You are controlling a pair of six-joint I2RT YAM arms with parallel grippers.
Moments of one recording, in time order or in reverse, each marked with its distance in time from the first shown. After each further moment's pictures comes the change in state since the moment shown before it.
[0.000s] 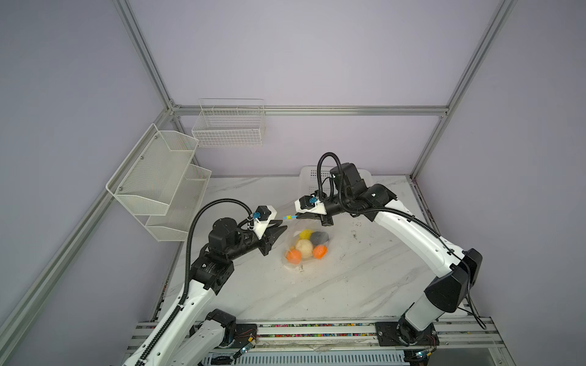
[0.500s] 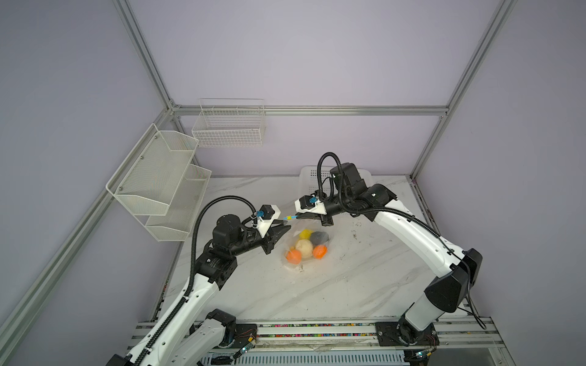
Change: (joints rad) left arm 0.000 0.053 0.000 0.060 0.061 0.006; right arm 0.000 0.000 0.000 0.000 -0.003 0.003
